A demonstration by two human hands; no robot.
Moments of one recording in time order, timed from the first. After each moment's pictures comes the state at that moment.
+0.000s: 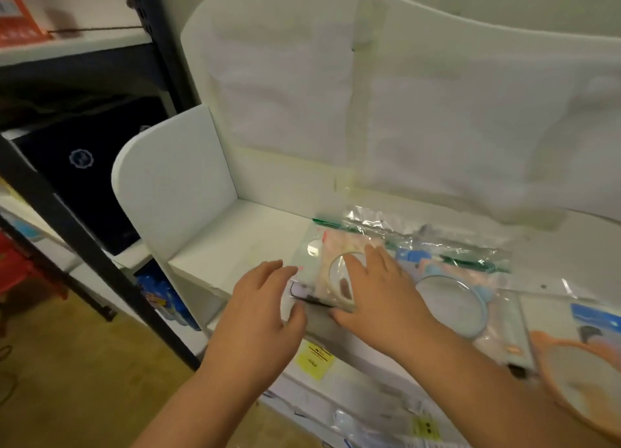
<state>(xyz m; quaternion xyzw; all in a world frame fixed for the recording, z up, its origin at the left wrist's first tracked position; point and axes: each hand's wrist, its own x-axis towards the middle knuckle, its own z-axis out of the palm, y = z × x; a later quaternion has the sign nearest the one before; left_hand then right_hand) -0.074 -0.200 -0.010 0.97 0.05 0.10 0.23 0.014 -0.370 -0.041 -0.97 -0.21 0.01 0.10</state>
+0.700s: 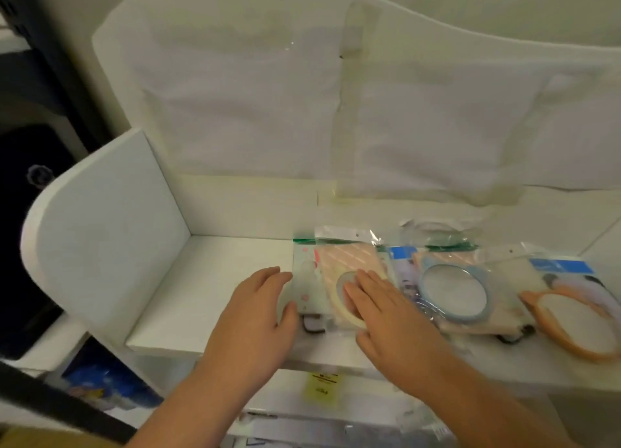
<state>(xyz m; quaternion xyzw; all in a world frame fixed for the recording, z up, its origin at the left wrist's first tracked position) 0.016 -0.106 -0.030 0.95 -0.14 0.04 0.26 -0.006 -0.325 -0.069 -0.99 -0.14 -0.05 0.03</state>
